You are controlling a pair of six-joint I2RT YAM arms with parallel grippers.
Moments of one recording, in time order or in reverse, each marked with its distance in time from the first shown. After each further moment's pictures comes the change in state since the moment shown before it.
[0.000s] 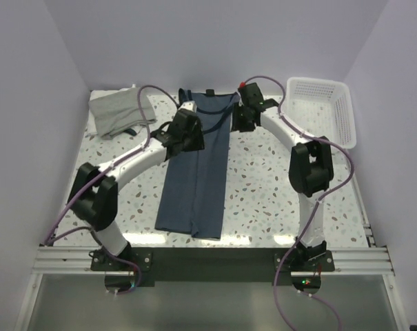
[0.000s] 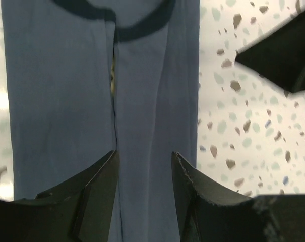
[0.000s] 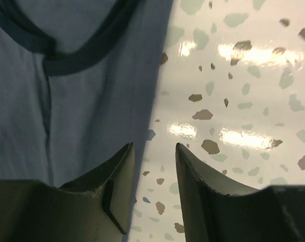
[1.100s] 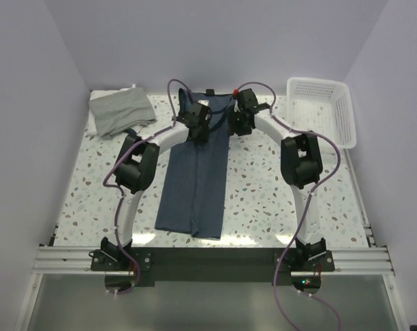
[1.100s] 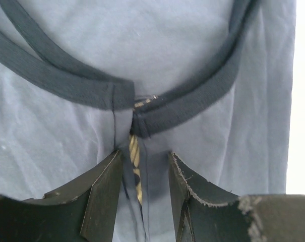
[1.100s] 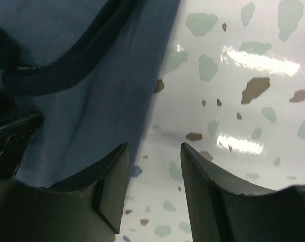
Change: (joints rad) left arm 0.103 0.624 0.486 -0.014 0.018 0.256; right arm -0.013 0.145 0.008 0.068 -0.065 -0.100
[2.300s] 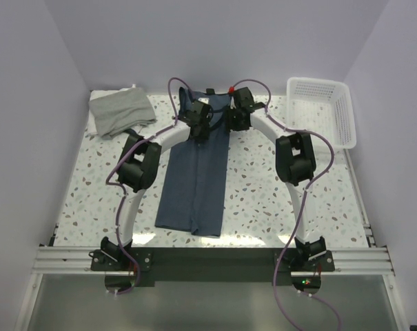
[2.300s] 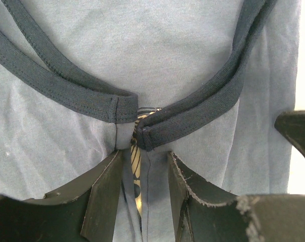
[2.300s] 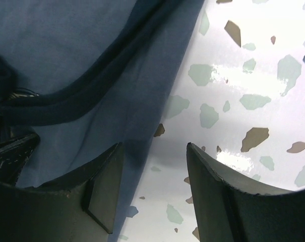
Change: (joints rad) left arm 0.000 0.051 0.072 0.001 -0.047 -0.011; right arm 0.008 0.128 0.129 0.045 0.030 -0.053
